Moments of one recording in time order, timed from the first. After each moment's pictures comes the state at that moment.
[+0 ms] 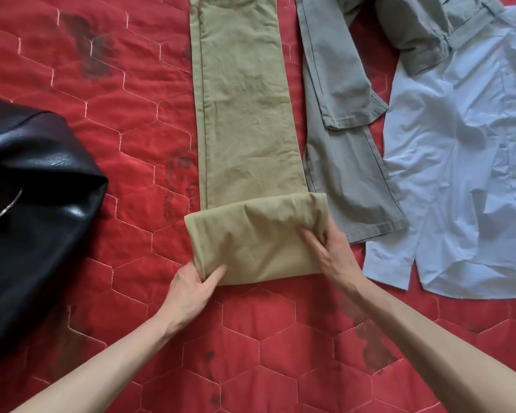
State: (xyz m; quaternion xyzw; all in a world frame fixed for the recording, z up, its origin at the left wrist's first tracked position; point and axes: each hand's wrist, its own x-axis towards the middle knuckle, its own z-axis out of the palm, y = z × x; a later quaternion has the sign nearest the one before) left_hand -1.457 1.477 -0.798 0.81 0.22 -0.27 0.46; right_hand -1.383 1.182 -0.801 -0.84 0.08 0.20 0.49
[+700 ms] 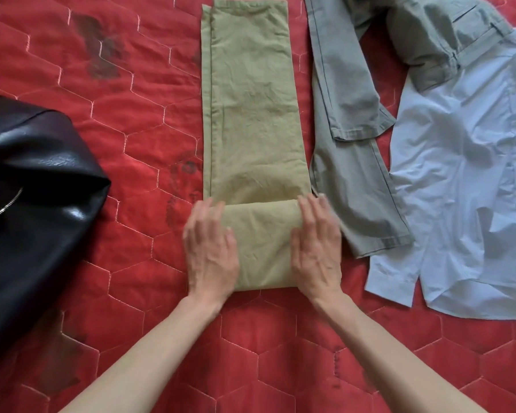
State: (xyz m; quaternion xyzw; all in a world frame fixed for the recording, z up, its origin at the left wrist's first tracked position) left_hand -1.400 1.430 -0.807 0.97 0.08 0.06 0.23; right_hand -1.375 1.231 -0.813 -0.97 -0.08 -0.08 0.23
